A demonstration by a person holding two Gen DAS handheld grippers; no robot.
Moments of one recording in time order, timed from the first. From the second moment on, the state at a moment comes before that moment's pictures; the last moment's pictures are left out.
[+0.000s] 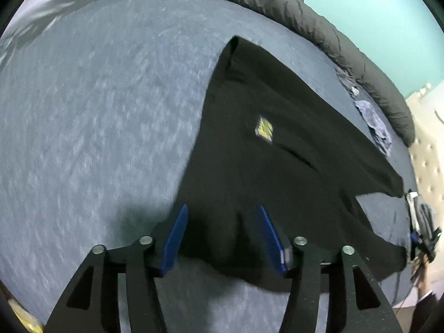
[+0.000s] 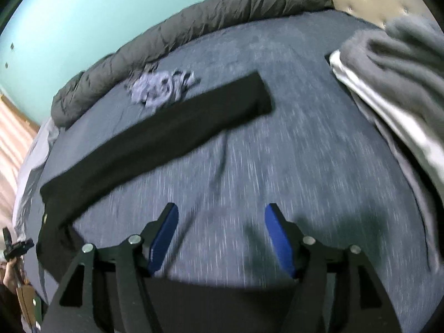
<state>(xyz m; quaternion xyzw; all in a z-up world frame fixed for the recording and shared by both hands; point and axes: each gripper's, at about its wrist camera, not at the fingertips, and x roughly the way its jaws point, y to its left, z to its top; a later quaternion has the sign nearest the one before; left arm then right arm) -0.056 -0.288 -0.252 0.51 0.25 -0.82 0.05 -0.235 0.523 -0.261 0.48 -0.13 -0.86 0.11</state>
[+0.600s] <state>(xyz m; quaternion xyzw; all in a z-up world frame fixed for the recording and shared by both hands) -0.006 -0.286 -0.292 0.49 0.34 -0.80 0.06 -0.122 0.591 -0.273 0.49 -0.19 -0.85 0.08</state>
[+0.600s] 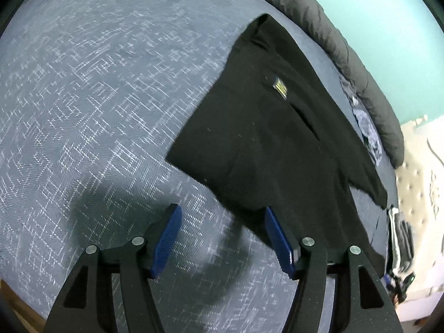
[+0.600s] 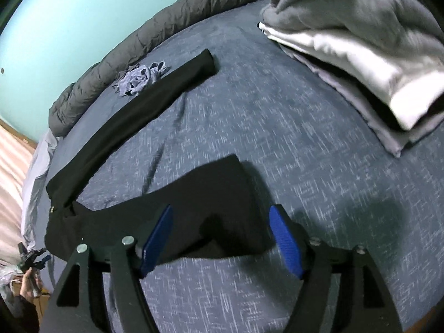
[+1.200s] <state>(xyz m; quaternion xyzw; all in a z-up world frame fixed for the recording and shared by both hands) -0.022 -0.287 -0.284 0.47 0.33 -0.82 0.04 -0.127 0.573 -0.276 0.48 -0.19 -0.84 0.13</state>
